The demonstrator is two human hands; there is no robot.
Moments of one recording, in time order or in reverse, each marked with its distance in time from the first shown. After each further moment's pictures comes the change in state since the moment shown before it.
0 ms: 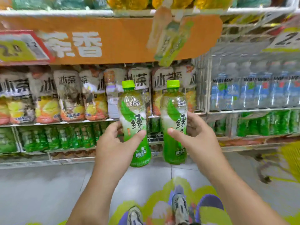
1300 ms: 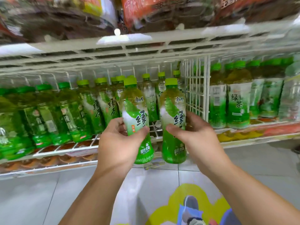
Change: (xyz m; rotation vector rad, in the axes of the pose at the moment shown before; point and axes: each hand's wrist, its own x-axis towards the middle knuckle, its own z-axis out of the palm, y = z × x) left_hand 0.184 -0.302 0.141 0.185 0.097 -0.093; right_hand 0.154 0.338 0.035 -0.001 0.050 0.188
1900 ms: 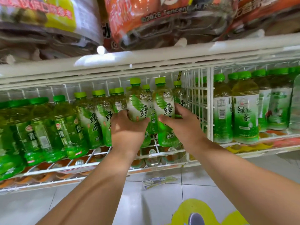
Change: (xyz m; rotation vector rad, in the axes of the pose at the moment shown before) left_hand 0.091 0.009 0.056 0.267 0.035 0.126; right_hand 0.101 0.011 0.025 0.004 -0.048 -0.035
